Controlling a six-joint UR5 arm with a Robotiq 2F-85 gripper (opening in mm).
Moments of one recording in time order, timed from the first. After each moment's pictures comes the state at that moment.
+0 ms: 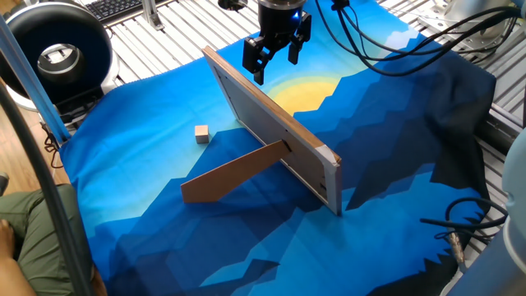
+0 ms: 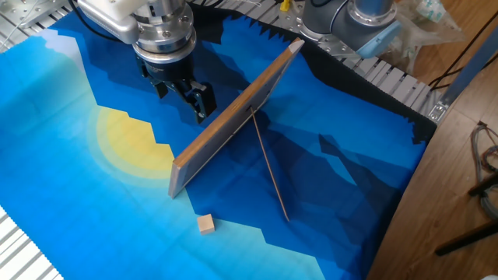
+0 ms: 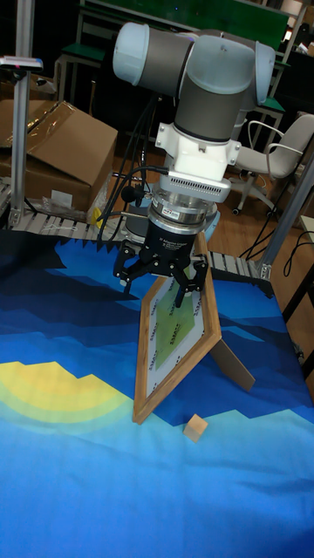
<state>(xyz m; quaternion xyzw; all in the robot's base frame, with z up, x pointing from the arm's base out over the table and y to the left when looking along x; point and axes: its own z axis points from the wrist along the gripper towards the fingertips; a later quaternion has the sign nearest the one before) 0.544 0.002 0.190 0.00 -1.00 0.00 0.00</state>
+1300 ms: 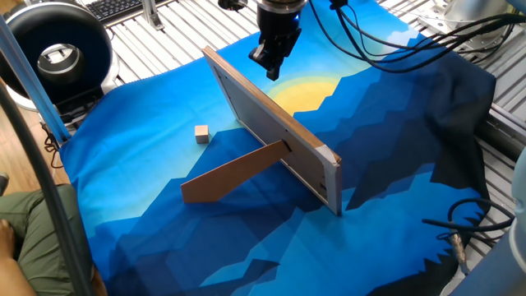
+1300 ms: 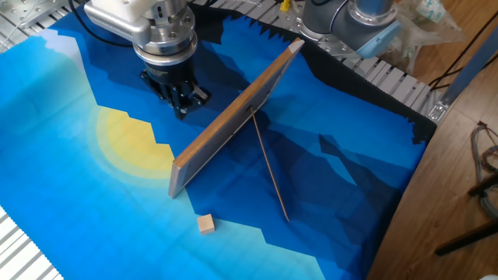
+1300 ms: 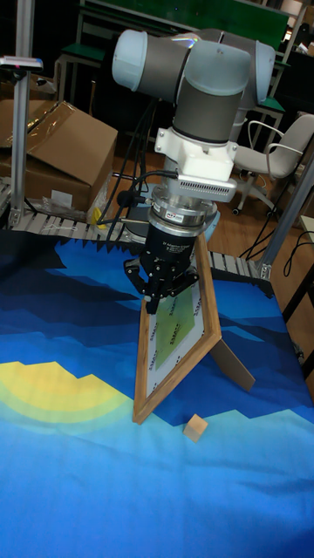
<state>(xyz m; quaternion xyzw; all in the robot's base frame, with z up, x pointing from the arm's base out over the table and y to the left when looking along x) 0.552 0.006 0.184 0.08 -1.00 -0.01 -0.03</state>
